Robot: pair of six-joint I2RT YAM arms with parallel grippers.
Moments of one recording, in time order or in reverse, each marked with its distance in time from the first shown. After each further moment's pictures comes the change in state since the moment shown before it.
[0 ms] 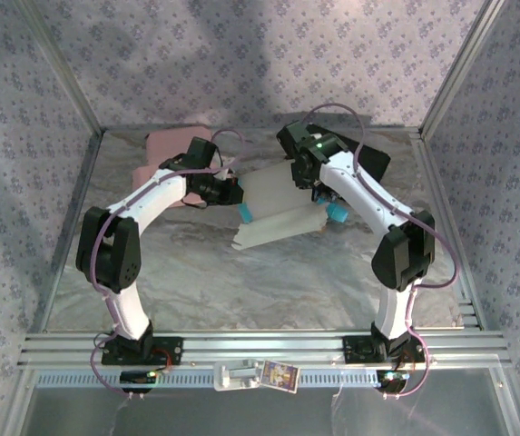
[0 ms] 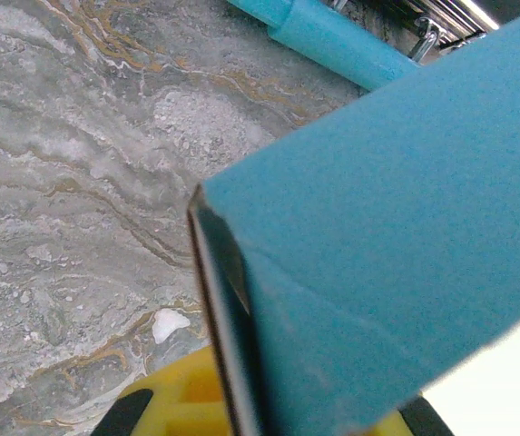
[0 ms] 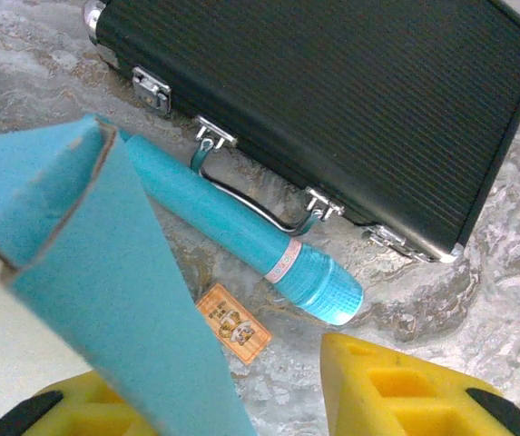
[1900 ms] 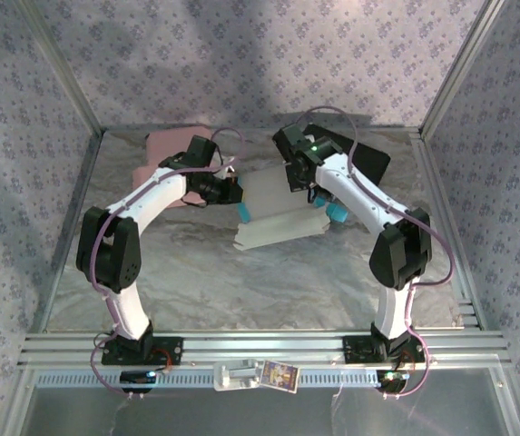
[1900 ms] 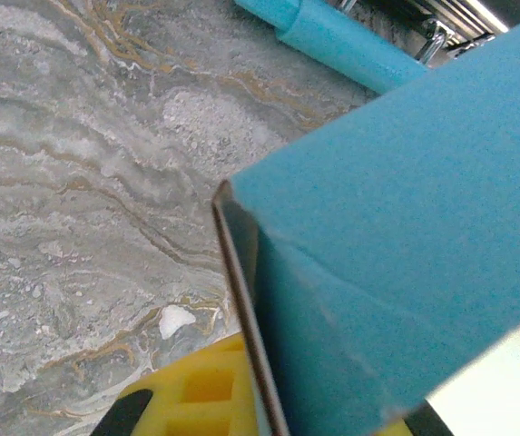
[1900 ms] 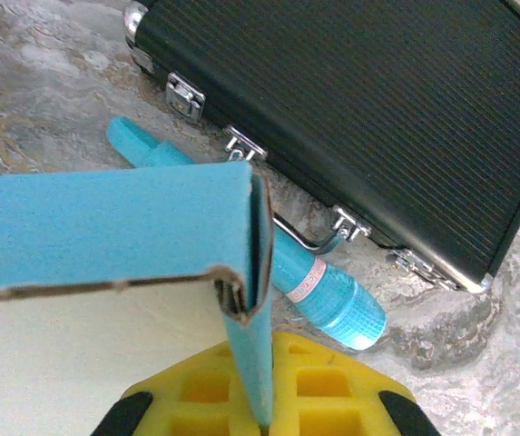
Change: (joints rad) left arm -0.003 0.000 0.021 -0.031 -0.026 -0.003; right arm 0.018 0.014 -0.037 0.073 0.005 -0.050
